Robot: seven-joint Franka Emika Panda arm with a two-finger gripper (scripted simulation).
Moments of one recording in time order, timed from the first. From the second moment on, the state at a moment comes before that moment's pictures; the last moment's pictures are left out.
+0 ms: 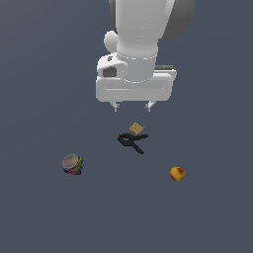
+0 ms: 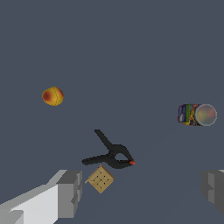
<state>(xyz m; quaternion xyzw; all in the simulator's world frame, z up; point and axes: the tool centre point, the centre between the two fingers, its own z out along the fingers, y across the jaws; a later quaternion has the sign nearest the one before) 0.012 0.018 0.331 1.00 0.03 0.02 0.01</state>
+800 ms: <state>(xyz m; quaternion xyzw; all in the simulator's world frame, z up) 0.016 0.027 0.322 1.00 0.02 0.01 0.01</state>
